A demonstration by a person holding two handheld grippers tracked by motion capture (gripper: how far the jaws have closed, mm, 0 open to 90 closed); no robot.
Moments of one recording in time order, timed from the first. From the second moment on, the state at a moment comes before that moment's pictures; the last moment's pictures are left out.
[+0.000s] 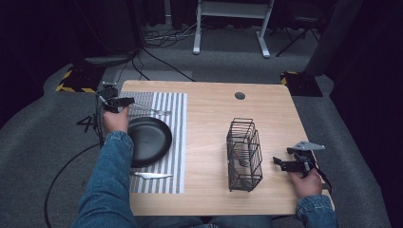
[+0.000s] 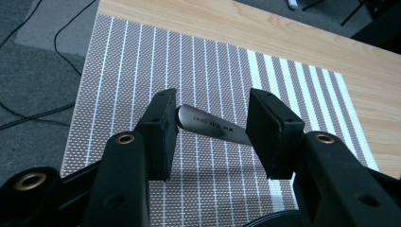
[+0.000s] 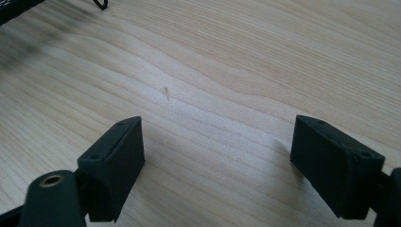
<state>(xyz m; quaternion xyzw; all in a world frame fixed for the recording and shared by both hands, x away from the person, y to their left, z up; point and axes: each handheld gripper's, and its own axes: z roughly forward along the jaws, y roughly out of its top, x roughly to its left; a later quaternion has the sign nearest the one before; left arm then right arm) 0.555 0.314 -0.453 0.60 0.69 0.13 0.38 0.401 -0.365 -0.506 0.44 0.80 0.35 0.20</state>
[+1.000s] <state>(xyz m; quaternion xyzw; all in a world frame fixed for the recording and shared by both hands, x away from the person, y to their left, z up) 0.554 0.323 -0.457 0.59 0.70 0.13 0.38 0.401 -0.365 -0.506 0.44 0.80 0.35 0.20</state>
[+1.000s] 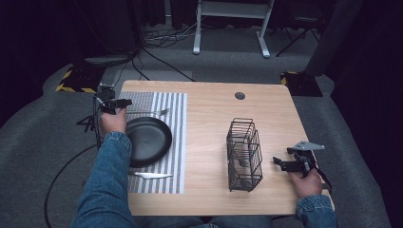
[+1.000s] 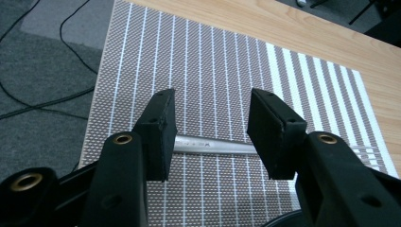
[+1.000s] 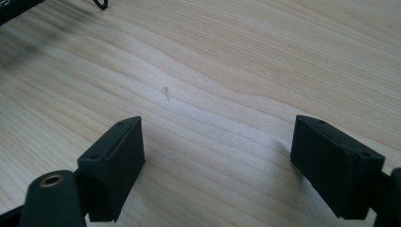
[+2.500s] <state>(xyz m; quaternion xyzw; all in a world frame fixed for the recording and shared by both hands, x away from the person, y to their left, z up) 0.420 0.288 -0.370 0.72 0.51 0.22 0.42 0.400 -0.364 -0.506 0.43 0.81 0.35 0.20</state>
